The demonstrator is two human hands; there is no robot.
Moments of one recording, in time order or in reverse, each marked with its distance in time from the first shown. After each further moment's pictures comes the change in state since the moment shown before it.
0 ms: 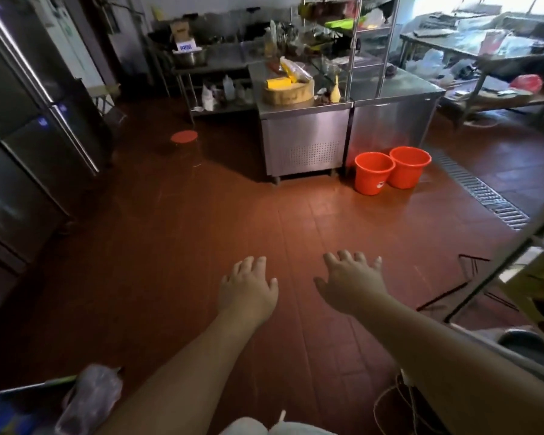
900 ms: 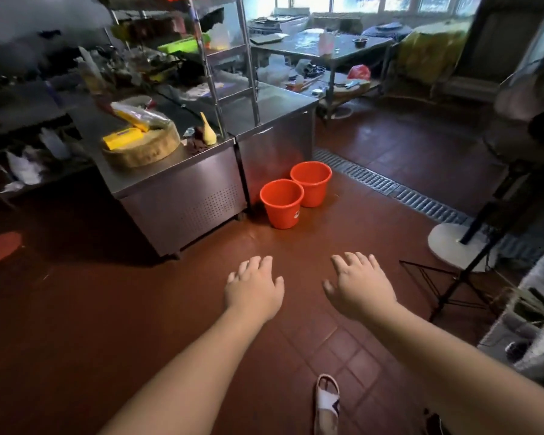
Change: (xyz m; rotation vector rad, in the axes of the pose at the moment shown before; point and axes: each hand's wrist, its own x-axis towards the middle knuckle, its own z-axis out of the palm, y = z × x) left_hand 0.671 0.217 -0.009 0.115 -0.079 0.554; right_hand 0.524 0.226 -0.043 0.054 0.143 0.531
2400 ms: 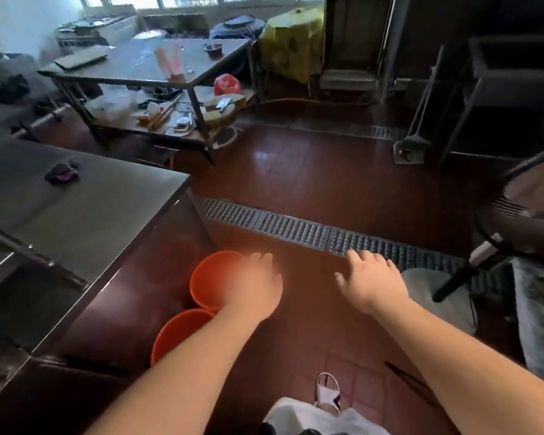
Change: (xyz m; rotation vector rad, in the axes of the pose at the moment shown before) left_hand 0.986 0.343 -0.017 0.106 -0.086 0.545; right_hand 0.833 0.425 -0.004 0.083 -0.079 0.627
